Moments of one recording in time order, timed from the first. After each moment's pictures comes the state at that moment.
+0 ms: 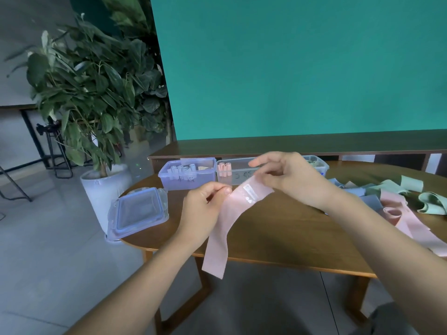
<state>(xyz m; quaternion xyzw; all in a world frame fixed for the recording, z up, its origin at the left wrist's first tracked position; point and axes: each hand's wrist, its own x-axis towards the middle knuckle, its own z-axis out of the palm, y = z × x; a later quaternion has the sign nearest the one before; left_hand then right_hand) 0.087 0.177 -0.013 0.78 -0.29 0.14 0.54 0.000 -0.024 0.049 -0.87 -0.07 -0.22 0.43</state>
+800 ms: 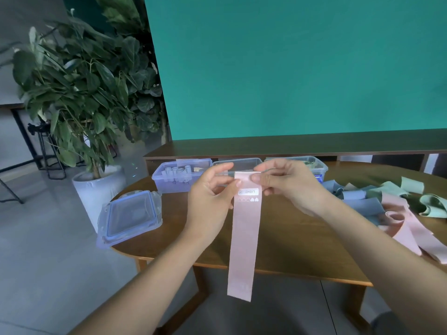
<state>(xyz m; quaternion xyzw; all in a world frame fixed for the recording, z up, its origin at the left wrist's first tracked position) 0.081 0.147 0.008 0.66 -0.30 0.09 0.68 0.027 -0.039 0.028 -0.75 -0.03 -0.22 0.62</state>
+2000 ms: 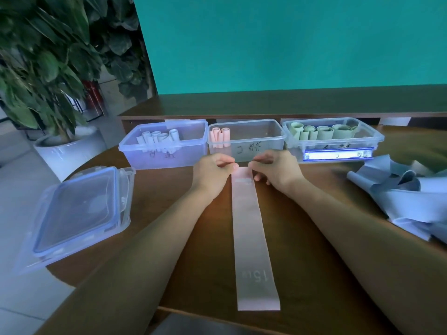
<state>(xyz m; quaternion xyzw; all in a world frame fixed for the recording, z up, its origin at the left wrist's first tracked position) 0.310 0.063 -0.101 0.83 -0.22 0.03 0.52 0.233 -0.101 -0.091 -0.85 0.17 -0.18 0.47</state>
